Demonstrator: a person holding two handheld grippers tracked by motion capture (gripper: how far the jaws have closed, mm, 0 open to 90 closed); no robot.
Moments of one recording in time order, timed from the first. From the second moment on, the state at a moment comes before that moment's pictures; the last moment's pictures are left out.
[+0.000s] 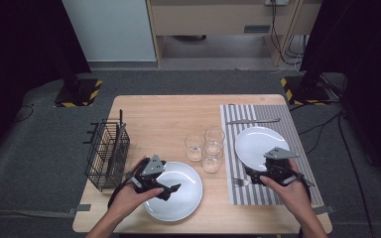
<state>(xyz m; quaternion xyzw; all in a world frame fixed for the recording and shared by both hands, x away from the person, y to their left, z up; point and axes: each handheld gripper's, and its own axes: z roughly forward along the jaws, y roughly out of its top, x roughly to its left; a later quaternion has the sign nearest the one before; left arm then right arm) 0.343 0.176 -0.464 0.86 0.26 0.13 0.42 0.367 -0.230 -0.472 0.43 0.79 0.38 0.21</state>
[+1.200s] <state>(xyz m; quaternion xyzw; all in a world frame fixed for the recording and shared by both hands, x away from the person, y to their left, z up) 0.337 0.211 -0.442 0.83 0.31 0.15 0.44 0.369 -0.199 -0.477 0.42 0.80 0.38 0.20</state>
